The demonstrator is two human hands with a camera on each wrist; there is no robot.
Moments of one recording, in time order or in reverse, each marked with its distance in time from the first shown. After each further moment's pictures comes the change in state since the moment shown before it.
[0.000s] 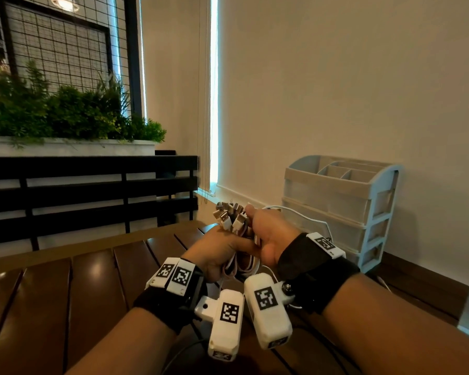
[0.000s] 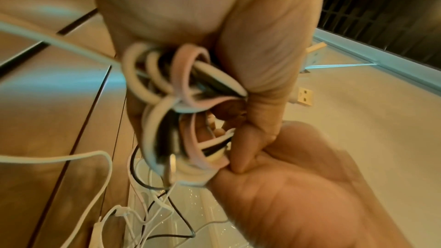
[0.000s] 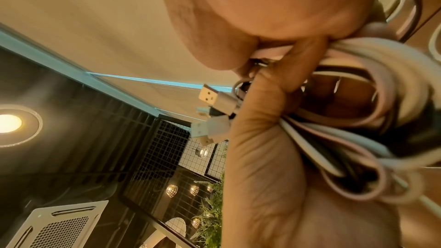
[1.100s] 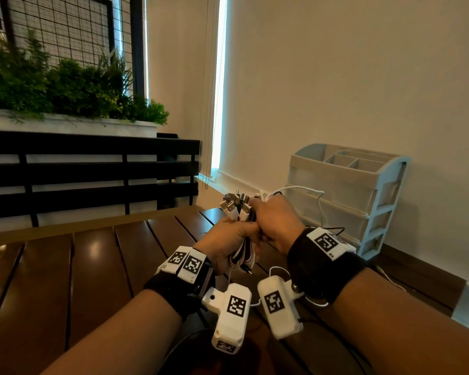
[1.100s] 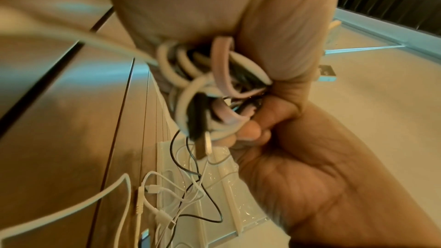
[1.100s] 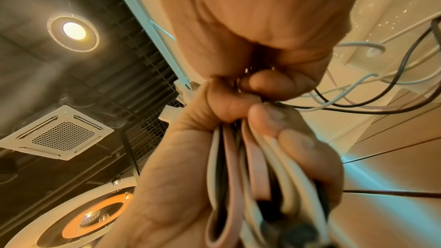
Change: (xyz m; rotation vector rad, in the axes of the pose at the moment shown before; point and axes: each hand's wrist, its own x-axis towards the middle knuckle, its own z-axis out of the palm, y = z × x) left_hand -0.009 -0.012 0.012 -0.113 0.069 -0.011; right_hand -0.016 0.008 -0.011 -0.551 0.131 -0.386
